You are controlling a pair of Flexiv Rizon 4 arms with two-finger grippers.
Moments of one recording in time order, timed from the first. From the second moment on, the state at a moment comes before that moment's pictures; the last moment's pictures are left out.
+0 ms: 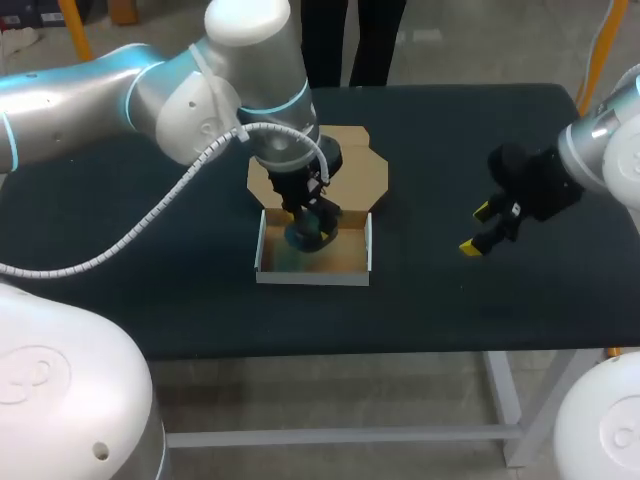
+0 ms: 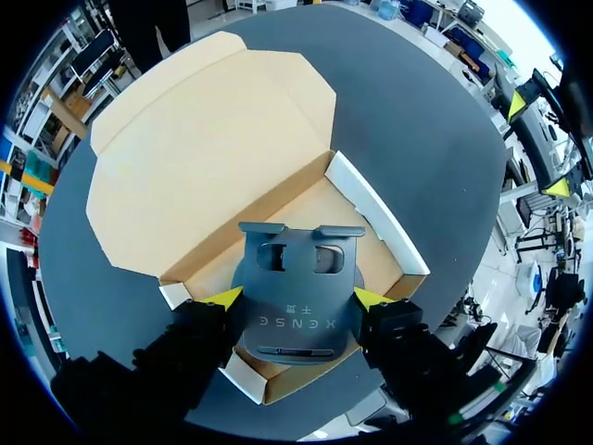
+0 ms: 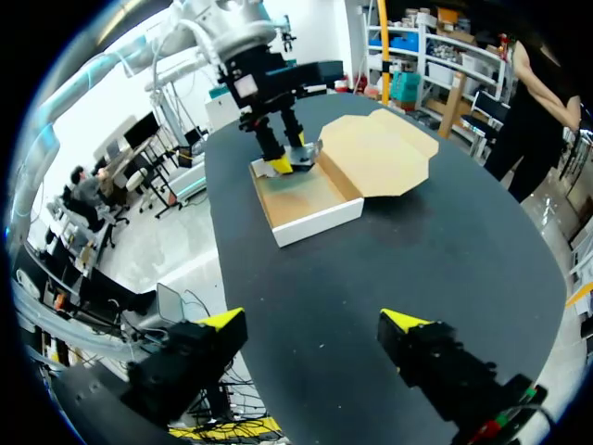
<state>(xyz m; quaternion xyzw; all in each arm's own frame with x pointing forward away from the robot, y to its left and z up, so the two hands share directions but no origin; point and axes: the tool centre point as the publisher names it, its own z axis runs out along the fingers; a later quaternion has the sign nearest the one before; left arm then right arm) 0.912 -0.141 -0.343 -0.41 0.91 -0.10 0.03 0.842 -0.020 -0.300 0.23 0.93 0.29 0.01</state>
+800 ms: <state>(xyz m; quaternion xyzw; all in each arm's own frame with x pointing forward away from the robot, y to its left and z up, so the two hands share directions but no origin) 0.929 -0.136 -0.388 -0.40 0.91 -0.10 0.01 0.842 -0.020 -0.300 0.23 0.93 0.29 0.01</state>
